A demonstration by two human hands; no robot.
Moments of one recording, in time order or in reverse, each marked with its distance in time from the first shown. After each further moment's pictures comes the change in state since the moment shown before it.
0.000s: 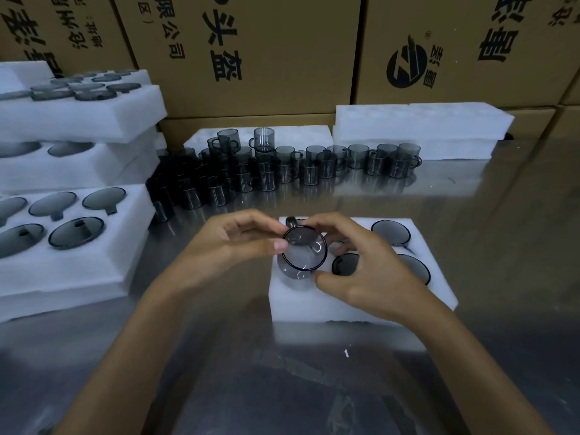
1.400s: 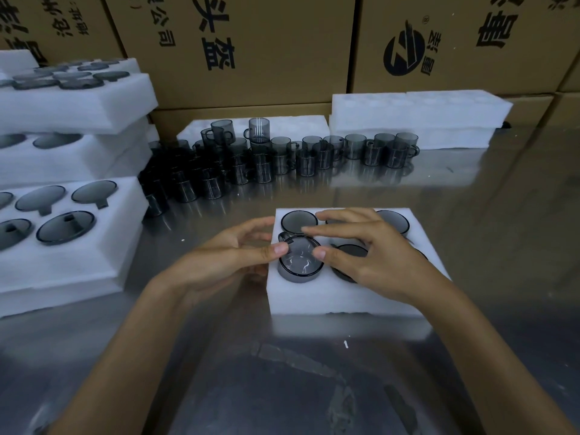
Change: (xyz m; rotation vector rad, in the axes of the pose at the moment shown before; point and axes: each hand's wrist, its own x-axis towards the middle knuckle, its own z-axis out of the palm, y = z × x) left_hand 0.002 -0.019 0.002 -0.092 -0.080 -0.321; right_hand 0.002 0.004 -0.014 -0.206 0.004 0.031
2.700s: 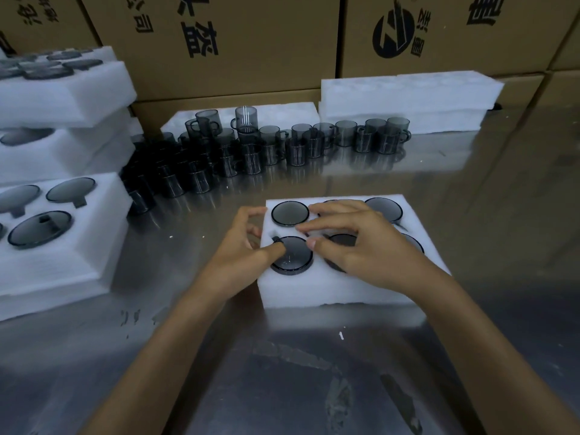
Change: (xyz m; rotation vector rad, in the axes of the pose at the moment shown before) left_hand 0.018 -0.019 0.031 0.293 0.370 0.108; right_hand 0.004 0.003 0.006 -0.009 -0.006 0.063
